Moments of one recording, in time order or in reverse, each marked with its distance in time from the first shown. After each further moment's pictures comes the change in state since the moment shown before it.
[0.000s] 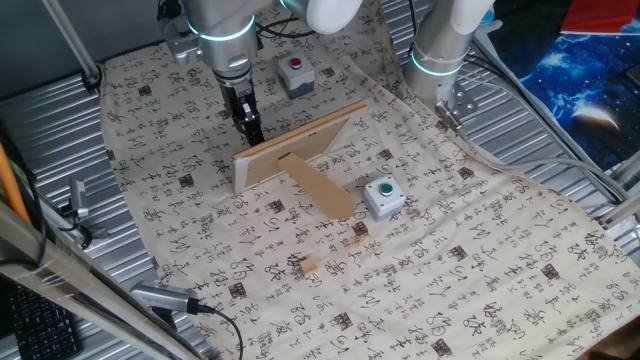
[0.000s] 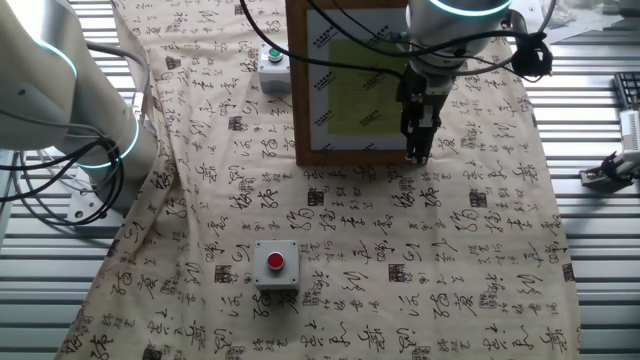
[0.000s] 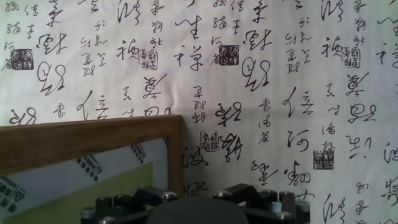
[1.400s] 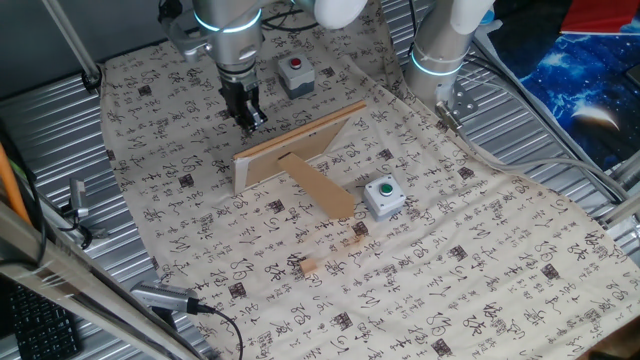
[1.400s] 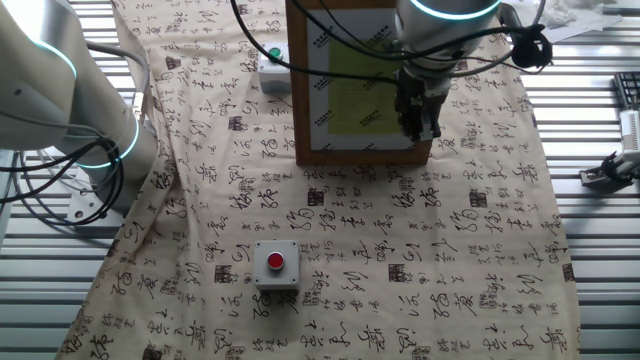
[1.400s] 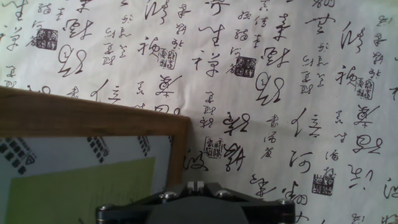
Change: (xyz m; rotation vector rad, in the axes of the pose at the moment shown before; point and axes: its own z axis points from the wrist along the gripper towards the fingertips) arm 0.001 -0.001 -0.003 -0.013 -0.043 -0.159
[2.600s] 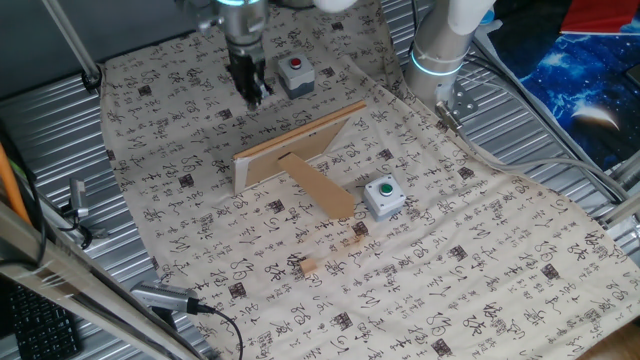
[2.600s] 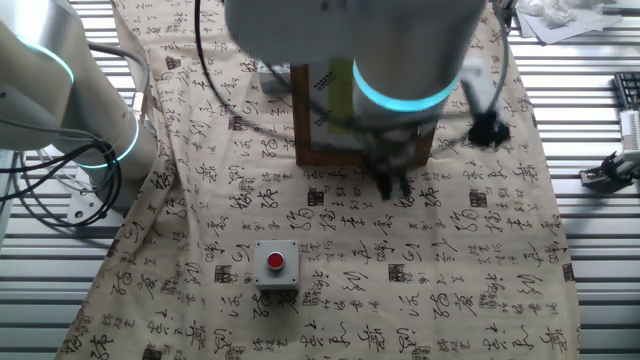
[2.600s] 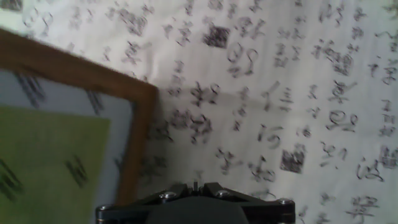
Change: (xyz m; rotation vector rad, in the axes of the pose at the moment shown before) arm 0.062 -0.083 0.026 -0.013 -0.011 -0.074
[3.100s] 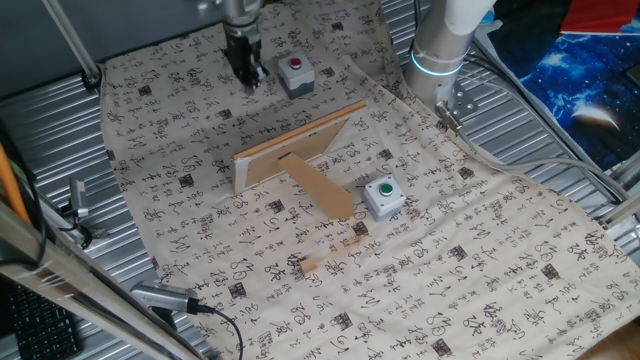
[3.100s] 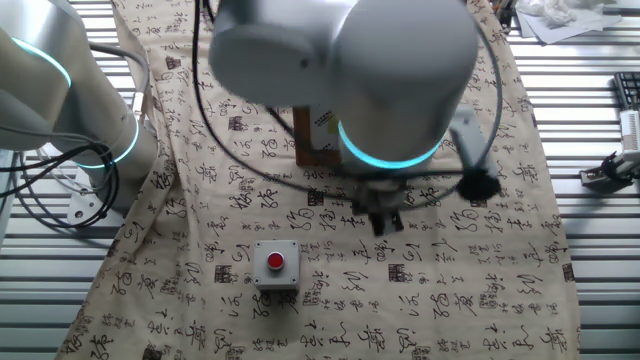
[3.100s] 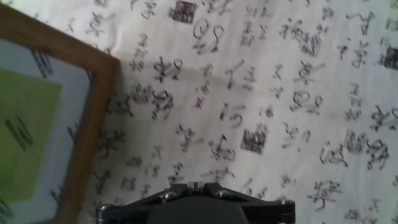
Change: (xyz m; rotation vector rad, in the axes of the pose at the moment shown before) arm 0.031 -0.039 0.008 -0.010 -0.012 -0.025
